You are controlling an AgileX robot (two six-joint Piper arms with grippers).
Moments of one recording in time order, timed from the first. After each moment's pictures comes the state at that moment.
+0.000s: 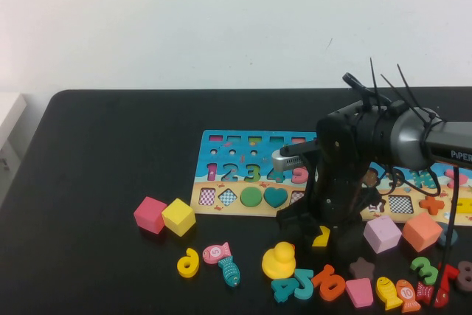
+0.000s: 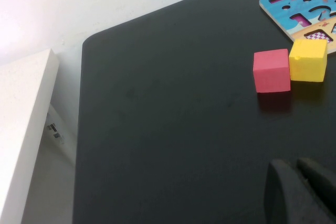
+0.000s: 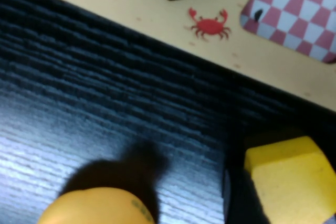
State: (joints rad) right arm 0.55 2.17 -1.50 0.04 0.88 0.22; left arm -0.12 -0.01 0.02 -0.09 0.36 0.30
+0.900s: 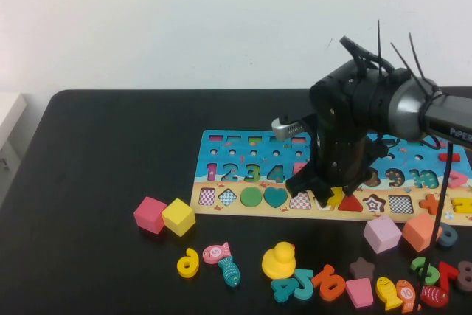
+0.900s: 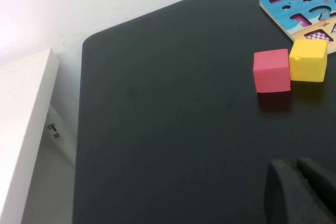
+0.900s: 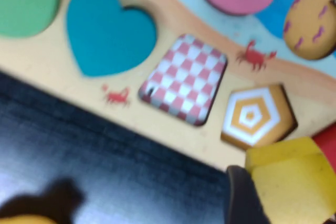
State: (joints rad) right arm 0.54 2.18 -1.69 -0.15 1.03 0.21; left arm -0.12 -0.01 0.02 -0.09 0.36 0.30
